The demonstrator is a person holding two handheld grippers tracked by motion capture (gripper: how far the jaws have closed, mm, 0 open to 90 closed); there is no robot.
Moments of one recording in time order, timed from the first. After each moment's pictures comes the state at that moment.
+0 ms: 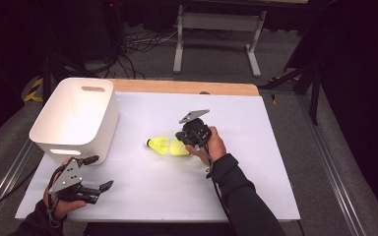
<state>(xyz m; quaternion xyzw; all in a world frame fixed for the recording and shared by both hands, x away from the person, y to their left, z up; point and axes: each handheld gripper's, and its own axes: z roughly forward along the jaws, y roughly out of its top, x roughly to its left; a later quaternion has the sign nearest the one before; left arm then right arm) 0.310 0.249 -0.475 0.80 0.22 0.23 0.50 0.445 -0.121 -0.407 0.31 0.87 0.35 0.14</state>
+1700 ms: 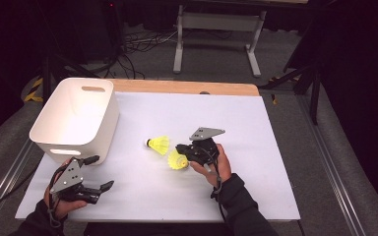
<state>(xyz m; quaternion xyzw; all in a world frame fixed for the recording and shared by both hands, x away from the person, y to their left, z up) 0.310 0.248 -0.475 0.80 0.22 0.23 0.50 0.395 -0.144 -0.422 0.30 0.84 0.45 0.12</state>
